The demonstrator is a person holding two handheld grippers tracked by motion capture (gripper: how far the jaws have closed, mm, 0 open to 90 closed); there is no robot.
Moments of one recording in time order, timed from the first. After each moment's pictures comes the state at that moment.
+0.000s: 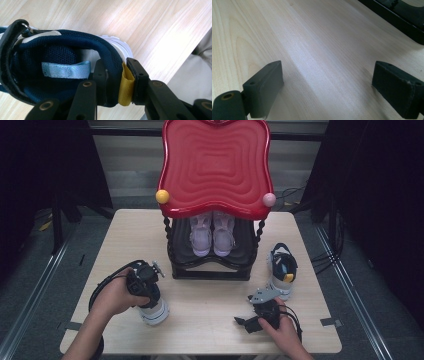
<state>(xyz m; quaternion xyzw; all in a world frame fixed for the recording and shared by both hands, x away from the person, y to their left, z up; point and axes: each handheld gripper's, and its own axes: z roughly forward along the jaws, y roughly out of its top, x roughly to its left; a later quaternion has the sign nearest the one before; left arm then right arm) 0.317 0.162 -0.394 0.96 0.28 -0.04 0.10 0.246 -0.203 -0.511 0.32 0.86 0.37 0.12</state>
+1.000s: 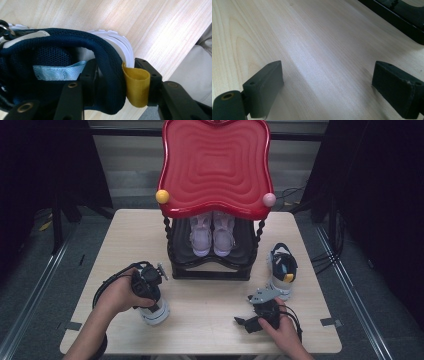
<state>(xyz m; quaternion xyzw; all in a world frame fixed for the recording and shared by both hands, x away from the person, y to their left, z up) 0.323 0.156 -0.403 0.96 0.25 -0.06 0.07 0.246 -0.203 -0.511 0.32 0.86 0.37 0.12</state>
